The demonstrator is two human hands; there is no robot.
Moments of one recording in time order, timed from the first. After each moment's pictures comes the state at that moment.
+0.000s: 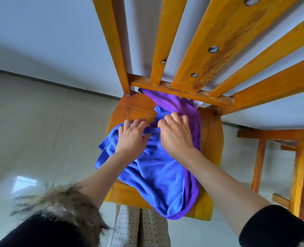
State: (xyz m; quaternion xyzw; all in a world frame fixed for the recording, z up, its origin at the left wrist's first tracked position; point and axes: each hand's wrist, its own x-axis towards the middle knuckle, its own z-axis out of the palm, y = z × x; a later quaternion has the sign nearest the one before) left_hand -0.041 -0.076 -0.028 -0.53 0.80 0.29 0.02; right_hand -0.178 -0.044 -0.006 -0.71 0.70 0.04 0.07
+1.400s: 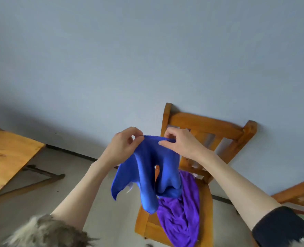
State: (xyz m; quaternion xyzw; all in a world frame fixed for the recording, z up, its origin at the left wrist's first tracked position) left_hand 0.109 -0.072 0.455 -0.47 0.77 0.34 -0.26; right_hand -0.100 -0.042 0.456 -0.70 0.62 -0.23 0.28
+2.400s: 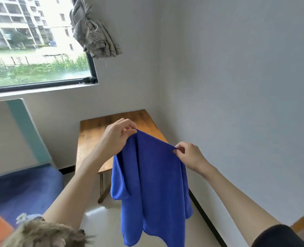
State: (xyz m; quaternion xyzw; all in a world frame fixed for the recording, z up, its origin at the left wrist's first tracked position) left_hand 0.407 0.112 0.587 -0.75 0.53 -0.01 -0.40; right_hand 0.225 -0.044 0.519 -0.84 0.34 -0.19 0.37
